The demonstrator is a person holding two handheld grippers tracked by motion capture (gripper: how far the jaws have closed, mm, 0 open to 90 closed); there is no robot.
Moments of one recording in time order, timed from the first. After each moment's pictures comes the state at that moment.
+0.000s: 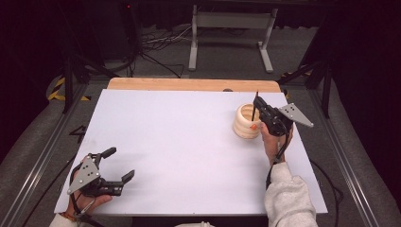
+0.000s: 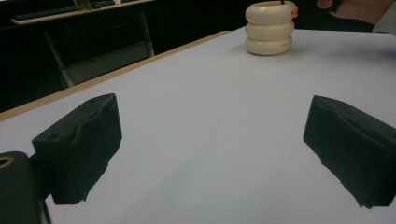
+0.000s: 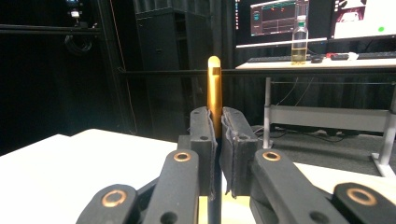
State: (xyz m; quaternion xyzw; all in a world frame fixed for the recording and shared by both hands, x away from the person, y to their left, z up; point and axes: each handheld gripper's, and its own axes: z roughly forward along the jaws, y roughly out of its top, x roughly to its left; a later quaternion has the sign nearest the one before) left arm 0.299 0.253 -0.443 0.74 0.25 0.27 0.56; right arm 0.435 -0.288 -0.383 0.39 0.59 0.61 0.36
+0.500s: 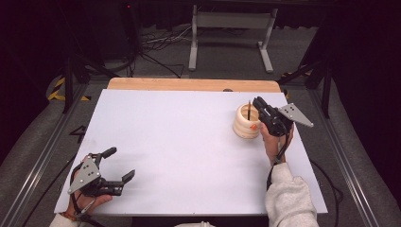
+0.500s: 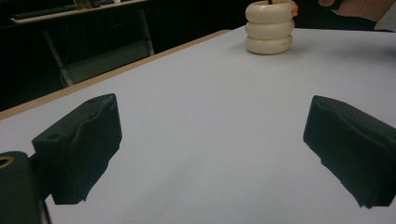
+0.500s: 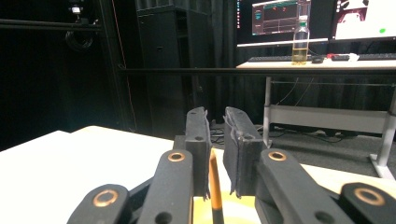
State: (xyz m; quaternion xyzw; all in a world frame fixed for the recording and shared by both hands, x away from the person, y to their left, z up) left arm 0.300 0.252 -0.444 0.74 0.25 0.27 0.56; right arm 0.432 -0.287 -0.381 0.39 0.59 0.60 0.37
